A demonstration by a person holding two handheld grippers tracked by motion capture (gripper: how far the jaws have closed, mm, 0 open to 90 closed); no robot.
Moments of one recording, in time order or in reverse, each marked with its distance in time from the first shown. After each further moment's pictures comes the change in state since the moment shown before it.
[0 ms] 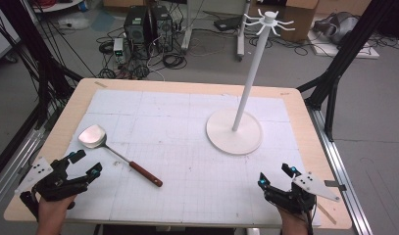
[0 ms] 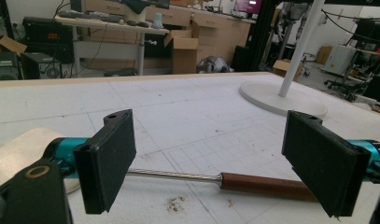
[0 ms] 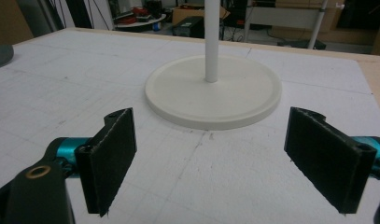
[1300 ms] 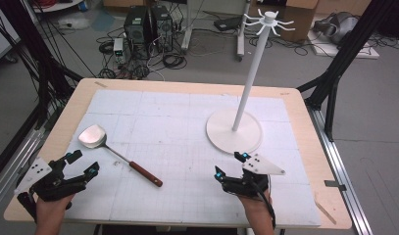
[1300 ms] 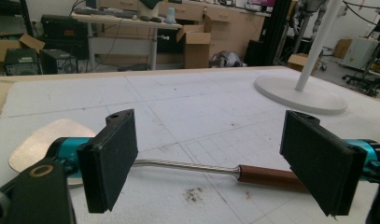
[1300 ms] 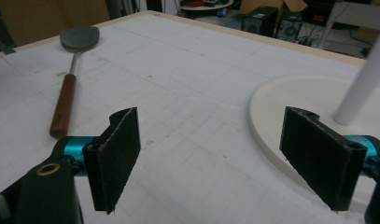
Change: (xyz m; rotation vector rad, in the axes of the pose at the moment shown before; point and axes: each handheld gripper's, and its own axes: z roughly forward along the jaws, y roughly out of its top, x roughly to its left) left arm 0.006 -0.001 -0.006 0.017 0.054 0.011; right arm 0.081 0.030 0.073 0.066 0.266 -0.123
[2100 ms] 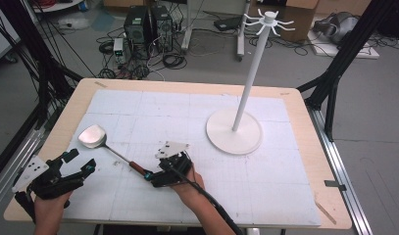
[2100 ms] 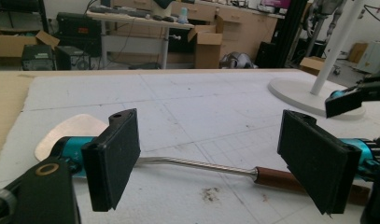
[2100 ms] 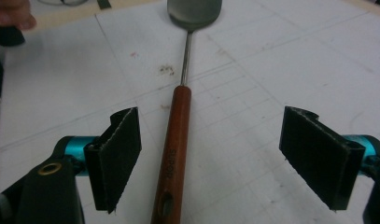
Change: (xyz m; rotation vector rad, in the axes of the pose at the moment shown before) left arm 0.010 -0.001 -0.001 0.000 0.054 -0.021; right arm 0.112 0.042 0.148 0.212 0.333 -0.185
